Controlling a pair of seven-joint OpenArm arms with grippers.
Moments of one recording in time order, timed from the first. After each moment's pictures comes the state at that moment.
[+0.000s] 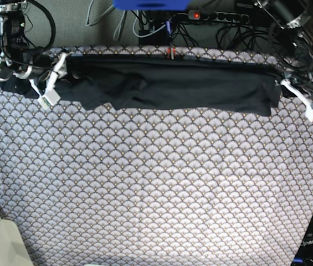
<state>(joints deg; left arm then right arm) 4.2 -8.3 -46.2 93.0 -13.9 -39.6 67.1 -18.2 22.7 11.0 93.8 49.5 39.6 -63.4</state>
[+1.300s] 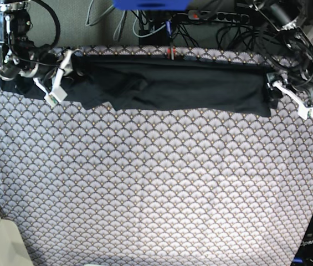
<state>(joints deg) 2.8 -6.2 -46.9 86.0 -20.3 -39.6 66.3 -18.2 21.3 9.1 94.0 43.6 39.6 -62.9</state>
